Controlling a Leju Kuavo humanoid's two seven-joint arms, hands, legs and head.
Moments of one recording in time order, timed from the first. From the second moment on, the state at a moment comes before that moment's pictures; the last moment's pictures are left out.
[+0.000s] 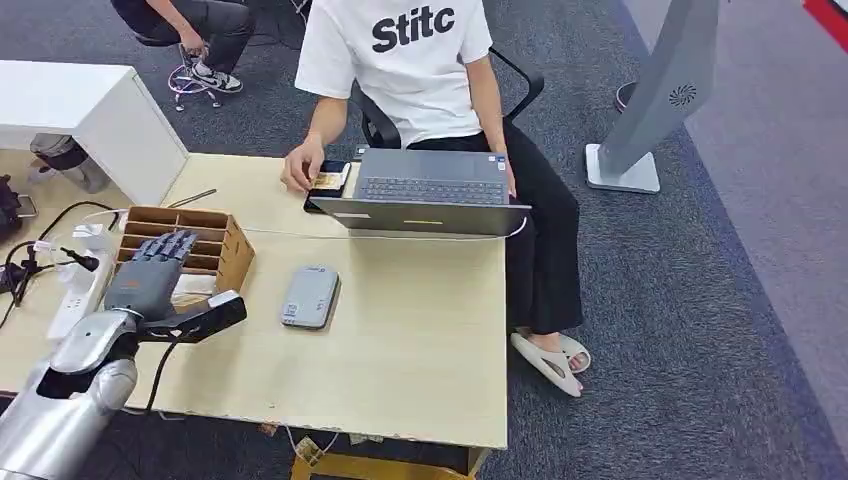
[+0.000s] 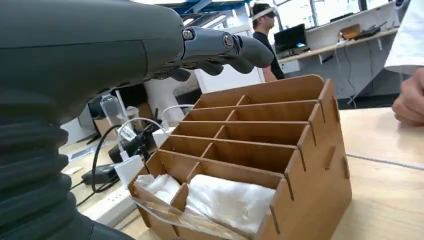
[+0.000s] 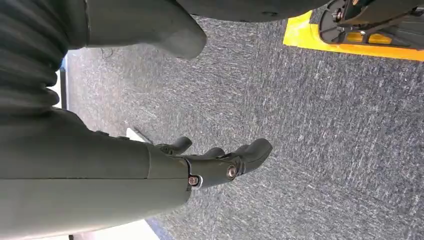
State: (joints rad) left arm -0.21 0.55 -0.12 -1.42 -1.04 -0.04 0.07; right arm -0.05 0.19 -0.77 -0.20 1.21 -0.14 0.16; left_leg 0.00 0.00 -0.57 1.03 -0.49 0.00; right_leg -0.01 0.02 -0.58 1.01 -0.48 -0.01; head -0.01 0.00
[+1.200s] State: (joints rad) left arm -0.23 0.64 -0.17 -1.39 -0.99 -0.15 0.11; right arm -0.05 0.19 -0.80 -0.20 1.21 -0.14 0.16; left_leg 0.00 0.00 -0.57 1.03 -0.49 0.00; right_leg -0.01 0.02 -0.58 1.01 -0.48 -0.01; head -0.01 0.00
